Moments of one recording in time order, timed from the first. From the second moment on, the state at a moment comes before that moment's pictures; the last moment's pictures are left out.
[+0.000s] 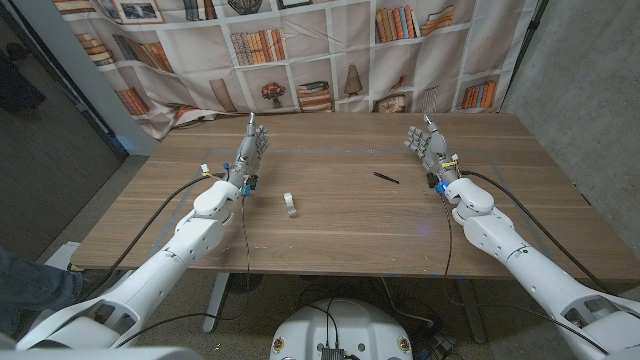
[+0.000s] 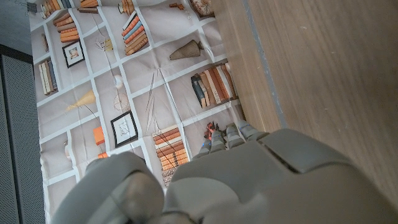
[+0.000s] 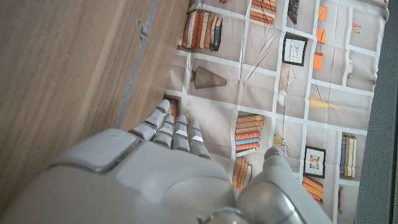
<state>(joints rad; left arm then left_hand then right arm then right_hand) 0.85 0.53 0.37 -1.35 -0.63 -0.26 0.00 0.28 -0.02 -0.32 0.13 0.33 -0.17 0.06 0.21 0.18 -0.11 0.01 0.22 0.18 -0.12 0.04 0.19 0.18 -0.15 -0.03 0.32 0.18 -0.83 -0.51 -0.38 -1.29 0.65 0.29 0.06 0.06 -0.03 0.32 -0.10 0.19 0.08 0.12 0.20 0.18 0.07 0.14 0.22 0.18 0.01 0.10 0.19 0.18 0.04 -0.03 0.44 0.17</state>
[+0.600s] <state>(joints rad) 0.87 0.56 0.37 -1.42 -0.61 -0.24 0.04 0.29 -0.01 -0.32 0.13 0.33 -0.17 0.06 0.21 0.18 -0.09 0.02 0.22 0.18 -0.11 0.04 0.19 0.18 -0.14 -0.03 0.32 0.18 -0.84 -0.51 -0.38 -1.30 0.61 0.33 0.03 0.09 -0.02 0.33 -0.11 0.19 0.12 0.11 0.21 0.18 0.12 0.13 0.23 0.18 0.06 0.09 0.20 0.18 0.09 -0.04 0.44 0.17</state>
